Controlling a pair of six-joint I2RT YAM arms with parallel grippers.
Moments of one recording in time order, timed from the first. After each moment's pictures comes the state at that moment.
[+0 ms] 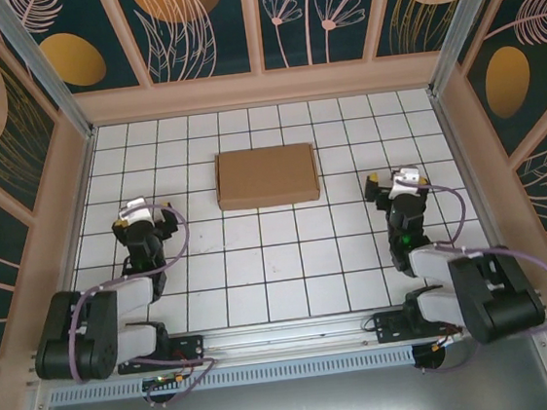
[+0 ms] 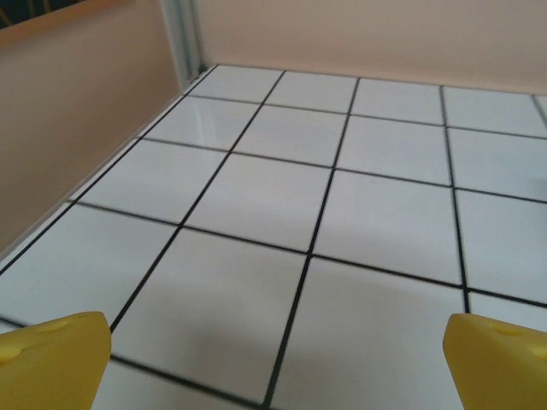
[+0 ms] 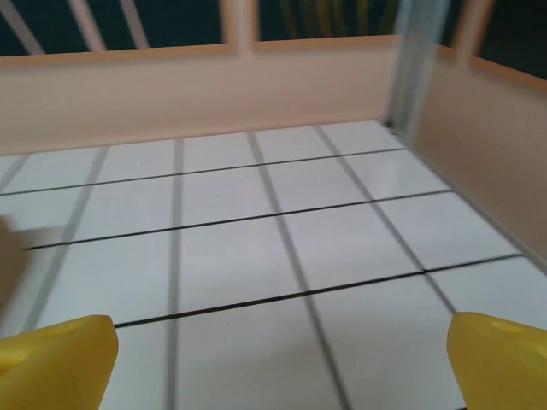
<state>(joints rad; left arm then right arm) -0.11 1.30 0.20 0.82 -0.37 -0.12 0.18 1.26 0.16 0.94 0.39 0.07</state>
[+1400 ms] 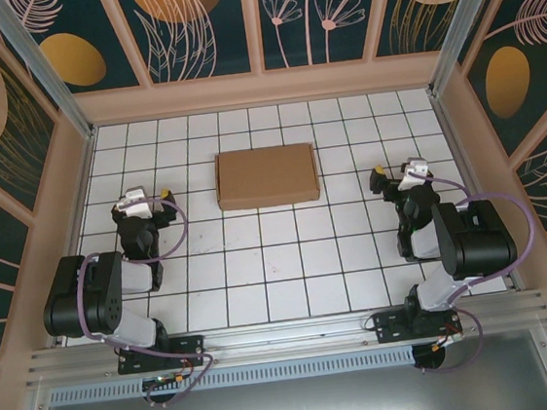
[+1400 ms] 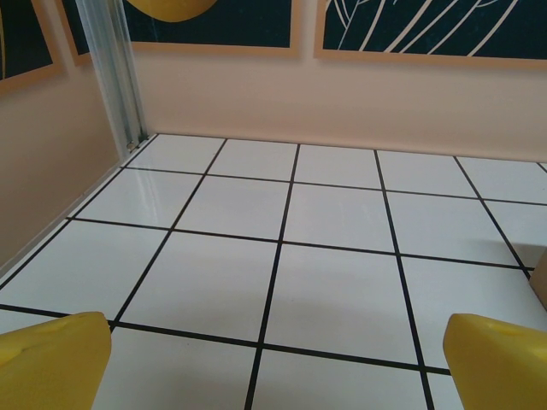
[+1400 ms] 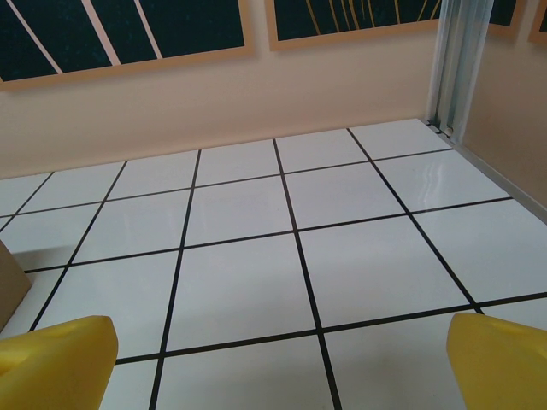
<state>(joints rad) -0.01 1.53 0.24 1.15 -0.14 -0.06 -0.03 1.58 0.22 1.23 0.02 0.10</state>
